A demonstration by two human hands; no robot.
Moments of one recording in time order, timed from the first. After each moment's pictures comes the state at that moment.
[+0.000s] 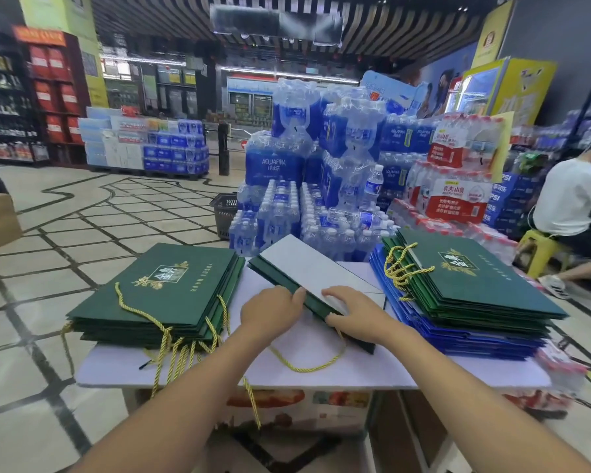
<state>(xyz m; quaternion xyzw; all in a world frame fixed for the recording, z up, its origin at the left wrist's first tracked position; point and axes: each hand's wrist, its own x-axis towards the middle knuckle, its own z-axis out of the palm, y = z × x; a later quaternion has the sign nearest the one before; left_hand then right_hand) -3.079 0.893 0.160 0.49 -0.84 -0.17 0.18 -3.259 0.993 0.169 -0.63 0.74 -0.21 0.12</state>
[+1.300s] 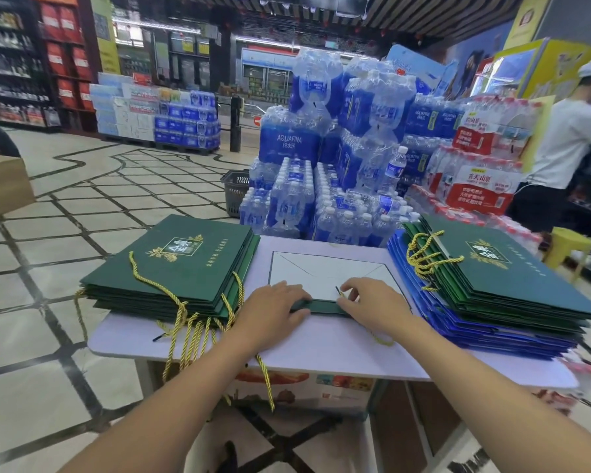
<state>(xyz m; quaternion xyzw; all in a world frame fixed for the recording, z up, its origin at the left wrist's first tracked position) -3.029 0.896 0.120 0.29 -0.92 -0.08 0.23 -3.250 0.981 0.154 -0.59 0.79 -0.16 0.02</state>
